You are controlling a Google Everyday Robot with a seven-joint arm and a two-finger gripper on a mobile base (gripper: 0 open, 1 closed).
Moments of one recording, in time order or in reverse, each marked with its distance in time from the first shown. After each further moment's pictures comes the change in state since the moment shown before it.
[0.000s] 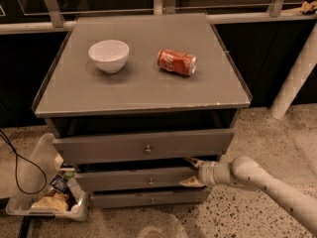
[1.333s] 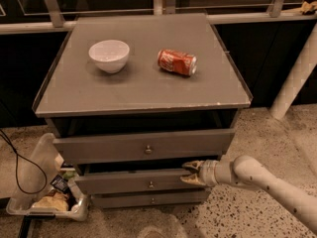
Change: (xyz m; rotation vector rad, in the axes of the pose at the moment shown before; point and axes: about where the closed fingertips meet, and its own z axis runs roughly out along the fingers) arm -0.013 -0.009 -0.011 0.021 -0.006 0.003
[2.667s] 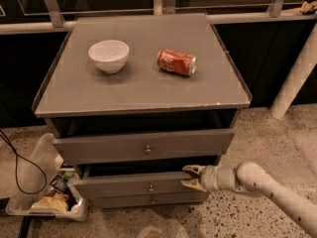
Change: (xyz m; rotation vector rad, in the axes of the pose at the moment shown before) arm 0.004 0.029 -0.005 -0.032 -0.041 0.019
